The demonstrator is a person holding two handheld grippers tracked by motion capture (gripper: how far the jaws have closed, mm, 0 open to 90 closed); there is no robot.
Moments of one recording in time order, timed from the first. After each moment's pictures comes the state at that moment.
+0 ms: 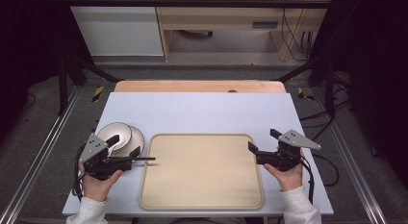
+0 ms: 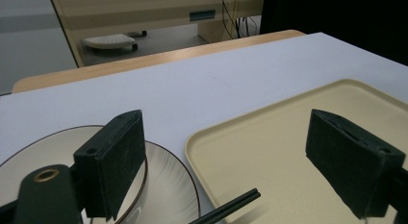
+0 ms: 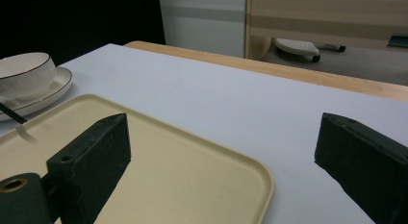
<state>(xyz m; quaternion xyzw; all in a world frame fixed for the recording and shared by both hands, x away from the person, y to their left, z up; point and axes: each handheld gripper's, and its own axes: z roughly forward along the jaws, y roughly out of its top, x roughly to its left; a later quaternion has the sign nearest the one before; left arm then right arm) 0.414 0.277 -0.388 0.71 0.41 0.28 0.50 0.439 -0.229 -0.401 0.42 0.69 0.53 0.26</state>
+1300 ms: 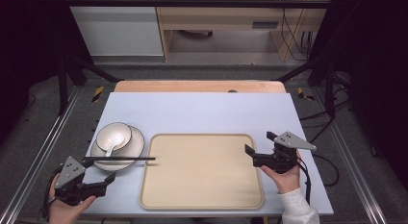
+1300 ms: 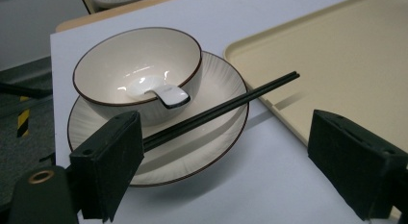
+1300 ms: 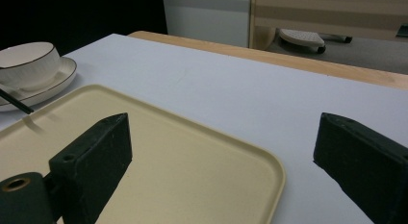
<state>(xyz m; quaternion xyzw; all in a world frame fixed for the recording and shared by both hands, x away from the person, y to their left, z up) 0.368 0.336 -0.415 0.76 0.42 0.28 0.40 0.436 -0.219 -0.403 0.42 0.70 0.52 0.25</state>
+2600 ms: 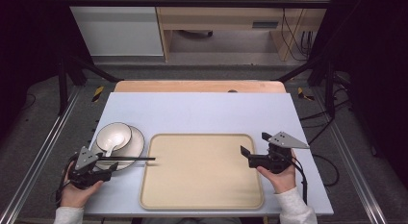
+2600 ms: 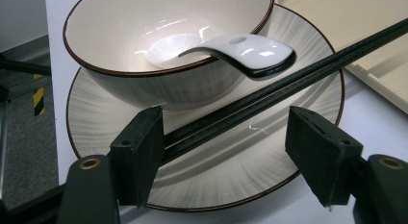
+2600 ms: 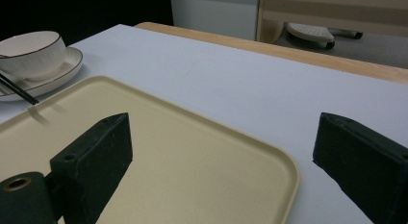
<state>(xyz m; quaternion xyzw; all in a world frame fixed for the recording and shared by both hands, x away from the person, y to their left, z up) 0.423 0.348 -0.458 0.79 0.43 0.27 0.35 0.439 -0.209 -0.407 0.41 0.72 0.51 0.24</state>
